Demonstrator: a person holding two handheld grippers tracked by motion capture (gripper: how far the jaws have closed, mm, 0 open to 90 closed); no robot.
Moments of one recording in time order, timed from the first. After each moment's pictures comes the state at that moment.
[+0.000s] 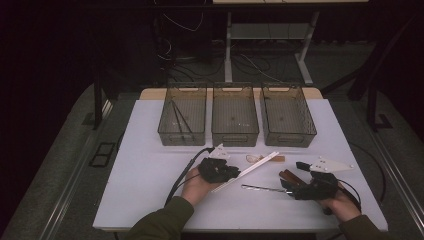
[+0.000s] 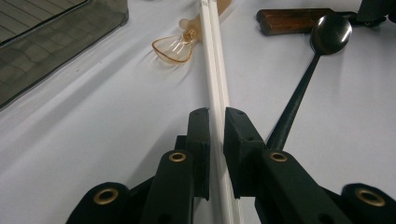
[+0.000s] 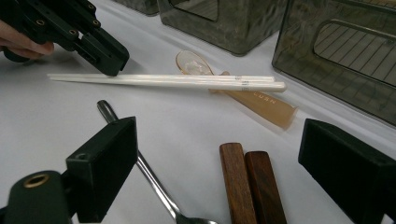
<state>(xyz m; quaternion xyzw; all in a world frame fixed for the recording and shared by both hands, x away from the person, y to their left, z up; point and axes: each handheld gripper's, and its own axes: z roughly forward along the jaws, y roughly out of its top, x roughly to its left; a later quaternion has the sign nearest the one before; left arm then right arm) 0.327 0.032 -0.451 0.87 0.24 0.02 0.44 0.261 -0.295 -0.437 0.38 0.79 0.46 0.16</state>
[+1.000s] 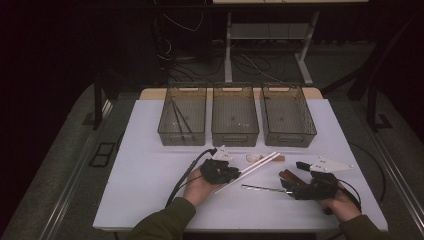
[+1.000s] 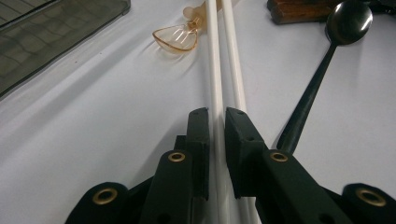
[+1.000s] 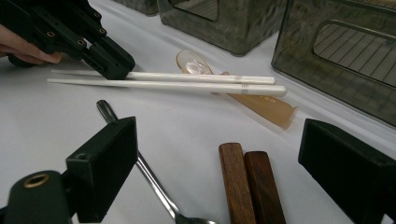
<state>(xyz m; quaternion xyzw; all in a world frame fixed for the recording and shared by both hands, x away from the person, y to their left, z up) 0.327 0.026 -0.457 0.87 0.24 0.03 0.42 0.261 -0.295 -0.437 0.38 0.79 0.46 0.16</state>
